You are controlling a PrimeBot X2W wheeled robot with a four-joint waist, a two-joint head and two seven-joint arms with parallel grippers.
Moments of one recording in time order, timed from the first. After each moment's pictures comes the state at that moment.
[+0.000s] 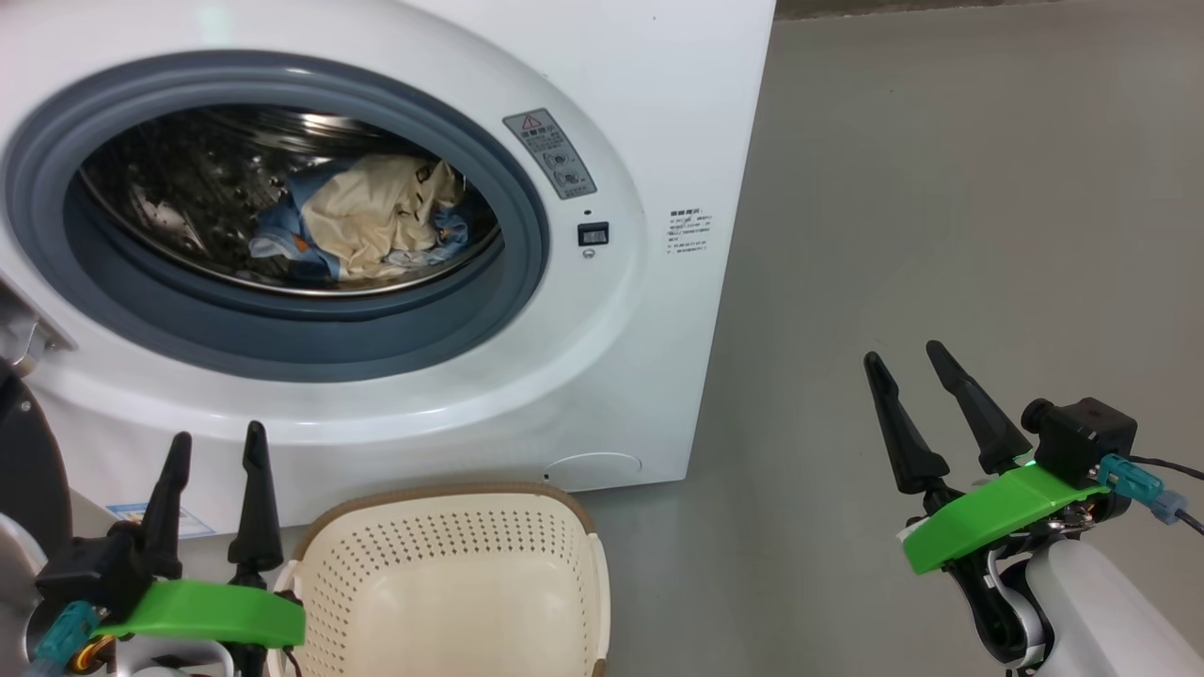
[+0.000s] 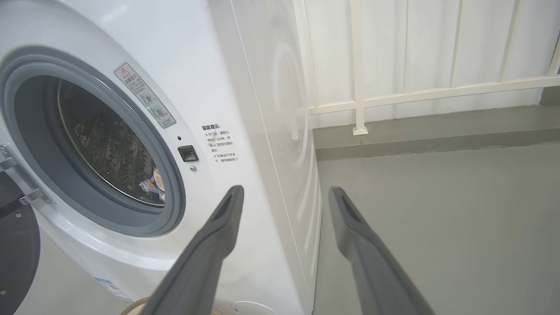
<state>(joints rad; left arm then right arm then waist) -0.22 0.14 0.01 0.36 -0.36 -0.13 -0.26 -0.30 -0.23 0.29 0.37 0.55 0.13 -0.25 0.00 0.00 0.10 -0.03</state>
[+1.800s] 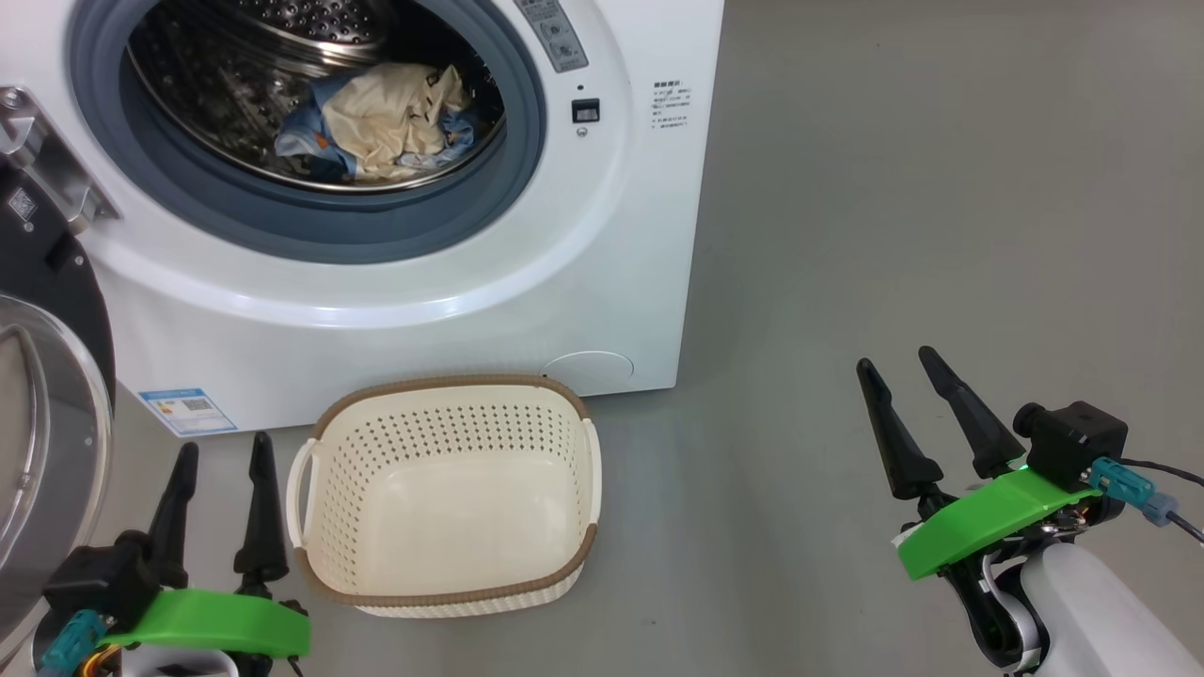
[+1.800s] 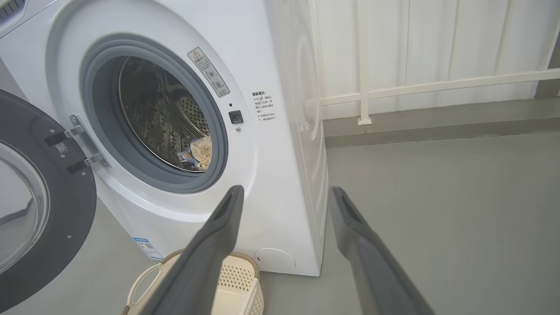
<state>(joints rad) -0.20 0.14 0.01 0.36 -0.36 -0.13 -0.26 -0.30 -0.23 0.31 0.37 0.55 0.13 -0.25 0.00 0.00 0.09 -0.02</state>
